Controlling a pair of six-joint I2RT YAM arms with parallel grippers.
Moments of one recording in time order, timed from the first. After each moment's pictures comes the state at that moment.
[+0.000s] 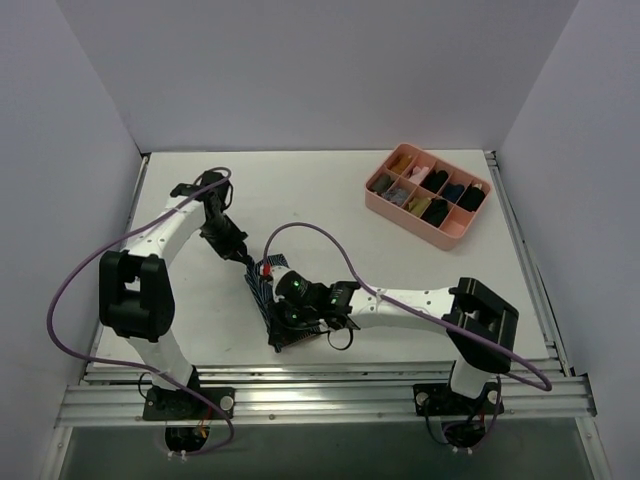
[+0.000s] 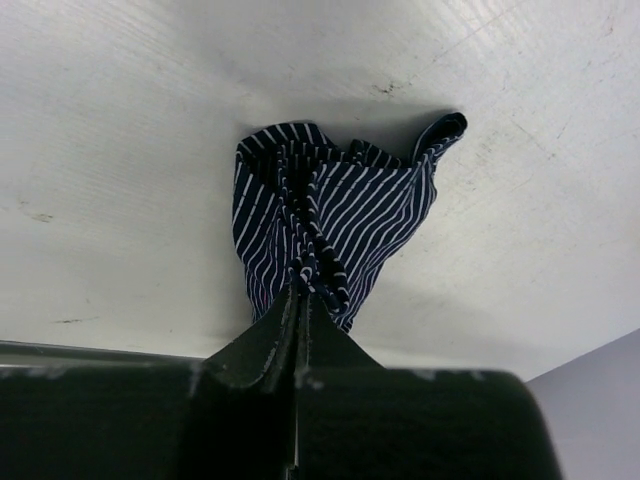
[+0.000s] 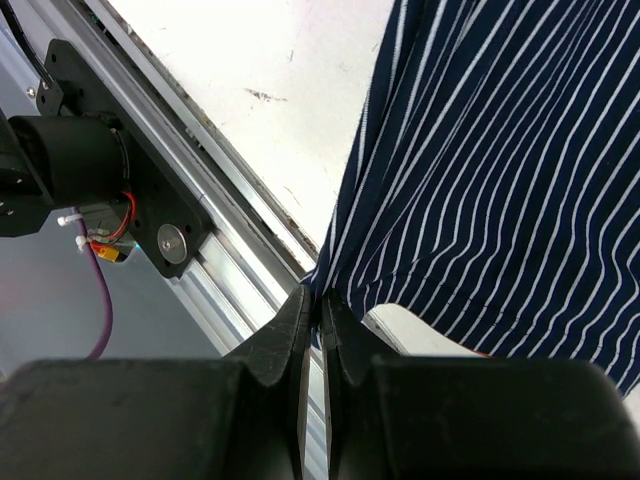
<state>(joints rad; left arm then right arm) -0.21 1.77 1.42 -1.04 0.15 -0.90 1.17 1.69 1.06 -0.19 -0.17 0.64</state>
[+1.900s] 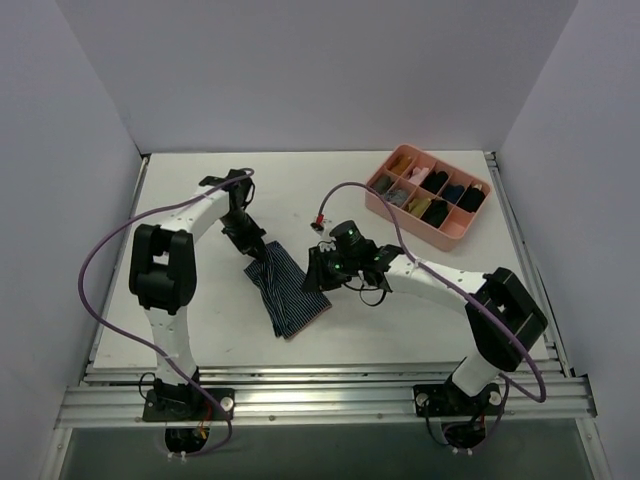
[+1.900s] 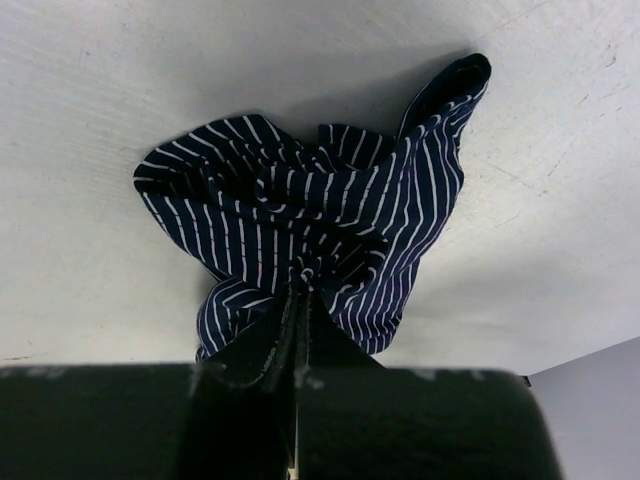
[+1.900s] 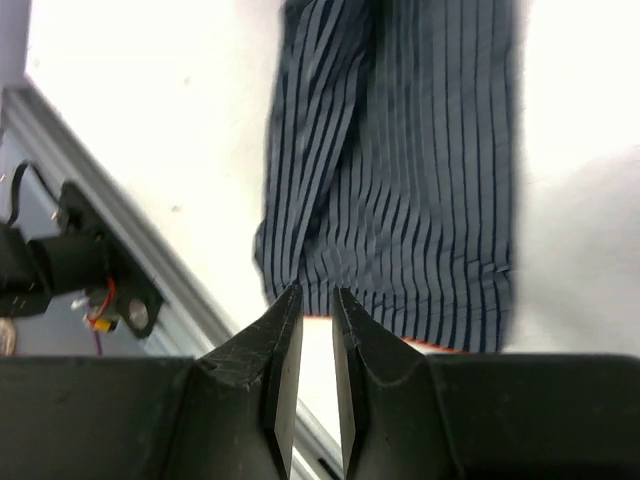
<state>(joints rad) -0.27 2.03 1.61 -1.07 0.19 -0.90 0.79 1.59 0.96 -0.11 -0.37 0.55</state>
